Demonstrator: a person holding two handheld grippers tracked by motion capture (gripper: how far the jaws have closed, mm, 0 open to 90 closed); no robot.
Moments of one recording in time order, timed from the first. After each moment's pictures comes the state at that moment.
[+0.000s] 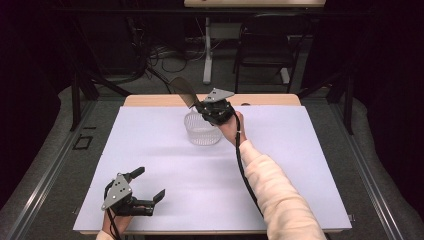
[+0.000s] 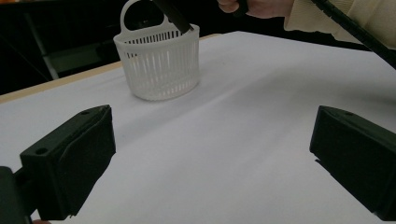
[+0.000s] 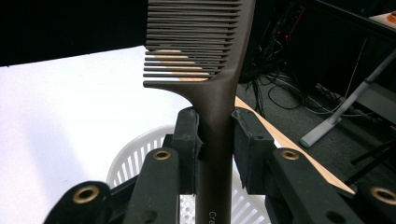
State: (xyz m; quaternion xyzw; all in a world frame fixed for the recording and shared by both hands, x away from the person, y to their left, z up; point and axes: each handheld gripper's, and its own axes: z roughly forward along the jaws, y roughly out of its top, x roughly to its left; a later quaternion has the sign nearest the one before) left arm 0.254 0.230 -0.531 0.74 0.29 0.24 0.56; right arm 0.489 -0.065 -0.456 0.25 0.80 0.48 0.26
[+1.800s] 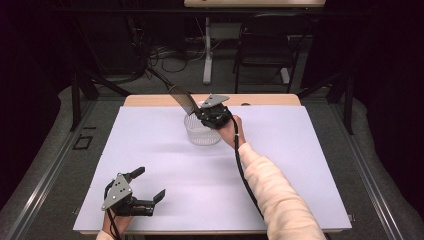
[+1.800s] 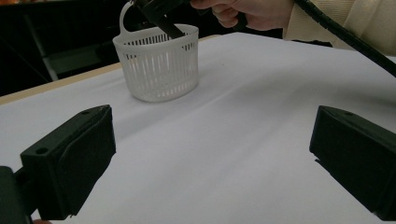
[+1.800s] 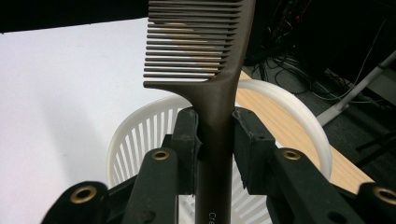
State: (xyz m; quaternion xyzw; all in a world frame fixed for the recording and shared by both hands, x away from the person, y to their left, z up) left arm 0.254 0.229 -0.531 0.74 0.29 0.24 0.56; right arm 0.490 -0.059 -0.474 0.25 0.82 0.45 0.25
